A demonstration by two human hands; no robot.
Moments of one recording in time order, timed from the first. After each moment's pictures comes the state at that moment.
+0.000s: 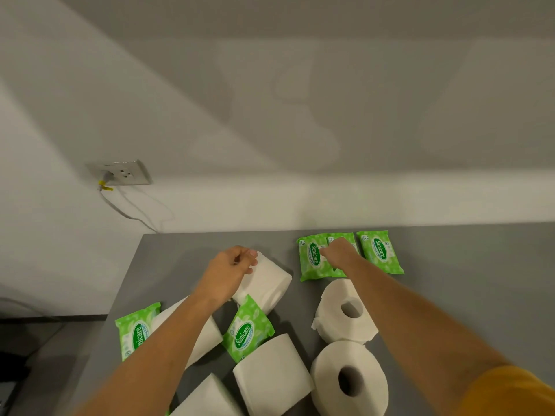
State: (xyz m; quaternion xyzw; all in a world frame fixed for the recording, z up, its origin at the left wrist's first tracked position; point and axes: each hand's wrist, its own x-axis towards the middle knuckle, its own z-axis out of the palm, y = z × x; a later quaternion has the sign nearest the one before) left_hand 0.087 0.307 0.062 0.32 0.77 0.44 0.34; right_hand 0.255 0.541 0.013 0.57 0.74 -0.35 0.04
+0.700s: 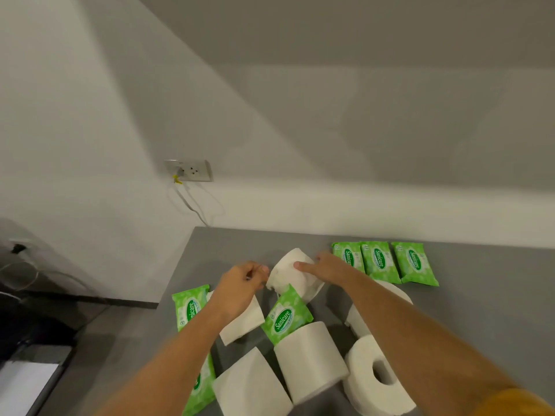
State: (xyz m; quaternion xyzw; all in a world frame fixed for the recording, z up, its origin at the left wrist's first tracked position) left_hand 0.081 0.208 0.067 0.32 0.80 0.41 0.29; right_hand 0.205 0.431 0.032 0.42 0.81 -0.40 0.09
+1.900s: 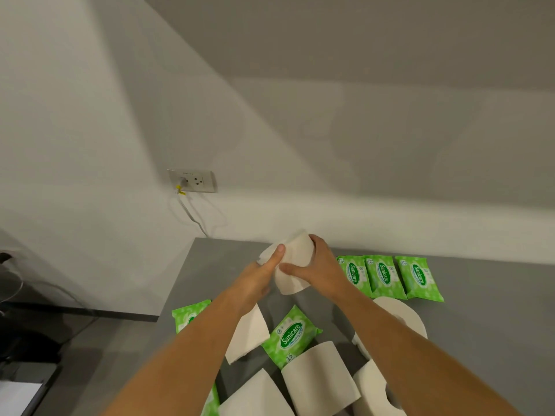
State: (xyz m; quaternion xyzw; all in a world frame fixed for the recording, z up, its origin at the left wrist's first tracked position) left_hand 0.059 0.260 0.084 0.14 0.67 0.53 0.50; right_hand 0.176 0.398 0.068 0.36 0.80 -0.45 -0.17
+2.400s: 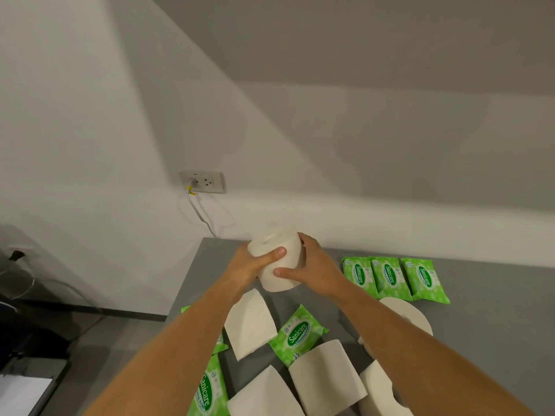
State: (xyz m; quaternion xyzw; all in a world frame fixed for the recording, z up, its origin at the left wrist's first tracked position) left_hand 0.024 0.246 0.090 0.23 0.65 0.60 0.41; right_hand 0.162 0.379 0.084 0.27 0.84 -0.46 -0.14
